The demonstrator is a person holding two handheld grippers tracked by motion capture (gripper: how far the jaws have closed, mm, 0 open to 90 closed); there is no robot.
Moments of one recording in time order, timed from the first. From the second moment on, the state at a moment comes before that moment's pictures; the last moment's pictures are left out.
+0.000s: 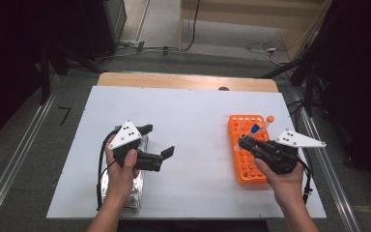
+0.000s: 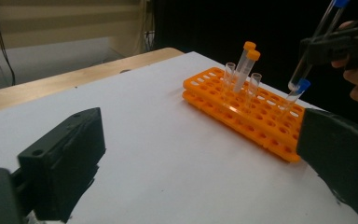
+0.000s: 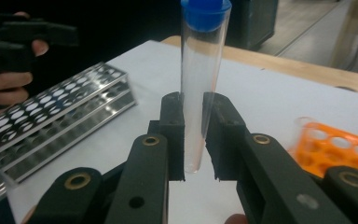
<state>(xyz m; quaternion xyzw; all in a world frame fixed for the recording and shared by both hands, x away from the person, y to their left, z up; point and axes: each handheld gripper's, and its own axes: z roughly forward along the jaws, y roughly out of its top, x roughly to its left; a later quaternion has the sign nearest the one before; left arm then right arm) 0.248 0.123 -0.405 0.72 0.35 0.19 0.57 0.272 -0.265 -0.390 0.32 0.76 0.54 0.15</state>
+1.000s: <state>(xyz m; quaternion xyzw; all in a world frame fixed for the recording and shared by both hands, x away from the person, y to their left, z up) 0.233 0.055 -0.413 0.77 0.27 0.08 0.58 0.238 -0.170 -0.434 0.24 0.83 0.50 0.09</state>
